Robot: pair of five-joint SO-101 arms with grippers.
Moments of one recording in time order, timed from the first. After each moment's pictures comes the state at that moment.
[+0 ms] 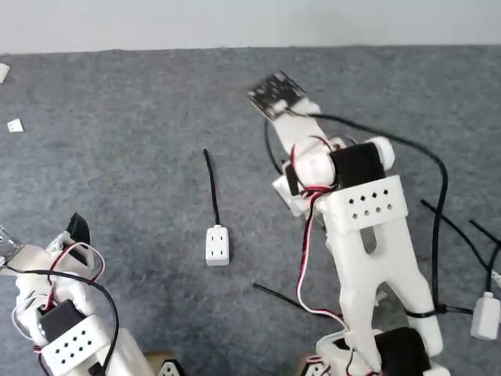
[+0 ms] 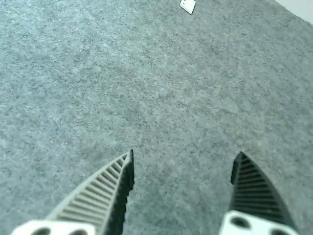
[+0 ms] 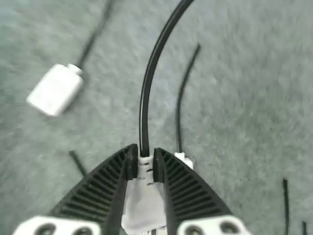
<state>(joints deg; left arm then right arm) -41.1 -73.0 83.5 43.9 19.4 -18.2 -17.5 3.9 89.3 19.6</state>
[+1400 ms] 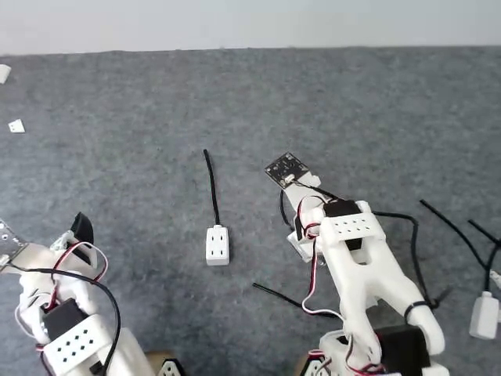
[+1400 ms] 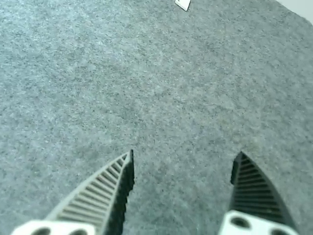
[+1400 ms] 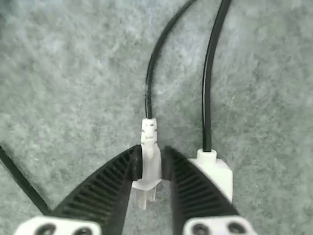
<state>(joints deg) -40.1 -73.0 83.8 43.8 19.4 -12.0 -16.1 49.0 52.7 27.1</state>
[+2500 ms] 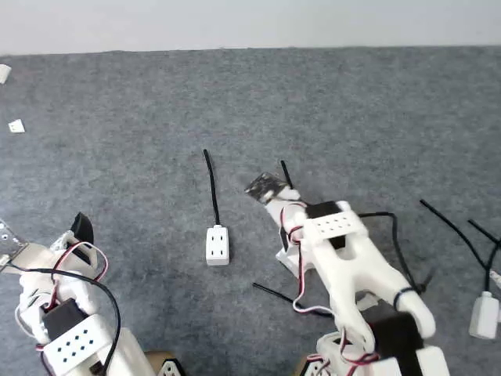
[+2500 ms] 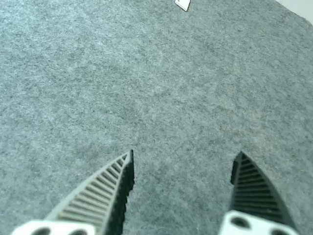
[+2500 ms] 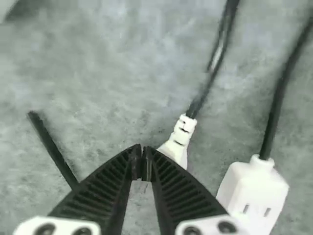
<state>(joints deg) -40.1 -73.0 83.8 43.7 19.4 -17.3 -9.7 47.9 58.1 28.7</state>
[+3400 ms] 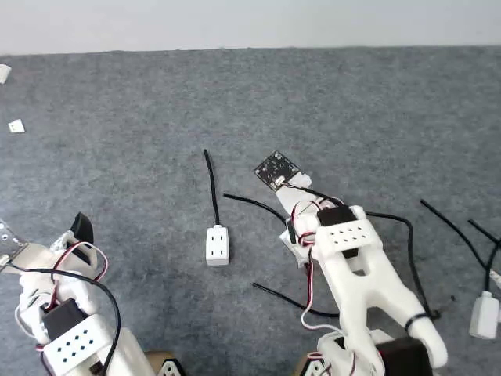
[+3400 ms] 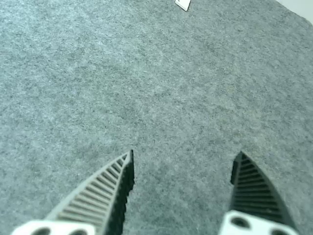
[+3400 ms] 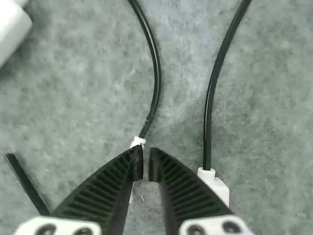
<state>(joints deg) -40.1 -73.0 83.8 43.7 19.4 -15.6 -19.4 50.9 49.7 29.1</state>
